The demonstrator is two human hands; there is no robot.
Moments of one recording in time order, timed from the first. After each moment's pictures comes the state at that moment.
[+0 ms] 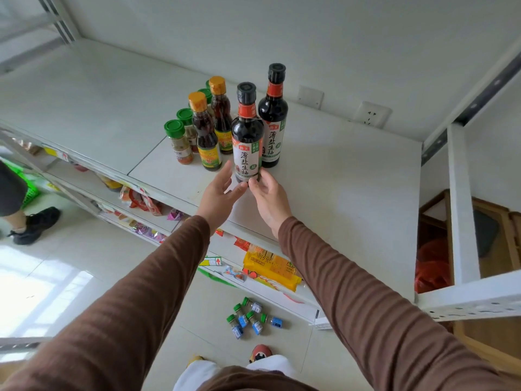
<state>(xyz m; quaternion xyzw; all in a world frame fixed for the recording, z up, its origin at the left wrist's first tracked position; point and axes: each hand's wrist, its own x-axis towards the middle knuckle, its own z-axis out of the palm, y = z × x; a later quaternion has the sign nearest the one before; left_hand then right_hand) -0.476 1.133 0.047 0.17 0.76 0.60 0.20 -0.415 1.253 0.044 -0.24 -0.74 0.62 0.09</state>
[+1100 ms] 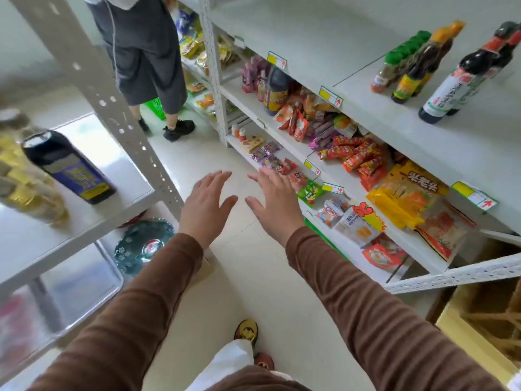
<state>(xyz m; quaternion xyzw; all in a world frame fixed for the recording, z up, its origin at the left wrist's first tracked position) -0.217 0.601 0.050 0.07 0.96 0.28 -0.01 -0.213 0.773 0.061 0.07 -0.96 0.26 0.01</state>
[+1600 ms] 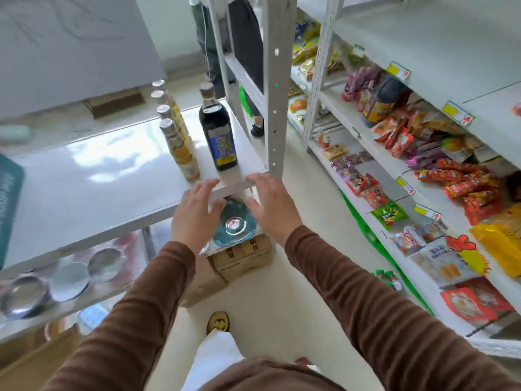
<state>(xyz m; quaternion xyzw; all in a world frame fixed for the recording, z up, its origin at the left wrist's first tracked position) -0.095 0.378 0.058 -0.12 0.96 0.25 -0.07 -0.159 0.551 0.060 0.25 -0.90 0.35 -0.03</state>
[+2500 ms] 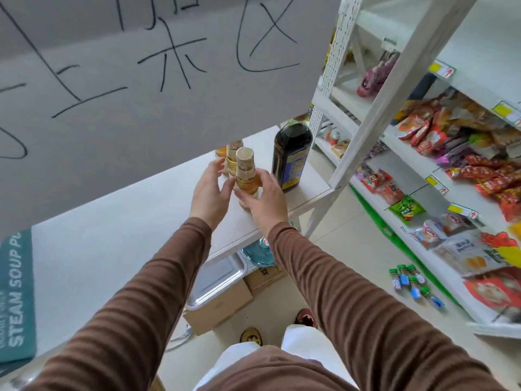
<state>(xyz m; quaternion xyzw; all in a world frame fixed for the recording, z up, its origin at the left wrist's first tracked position) -0.226 0.162 0.011 -0.09 0.89 0.44 -0.09 -0.239 0.301 0.002 0.04 -0.87 0.49 0.00</state>
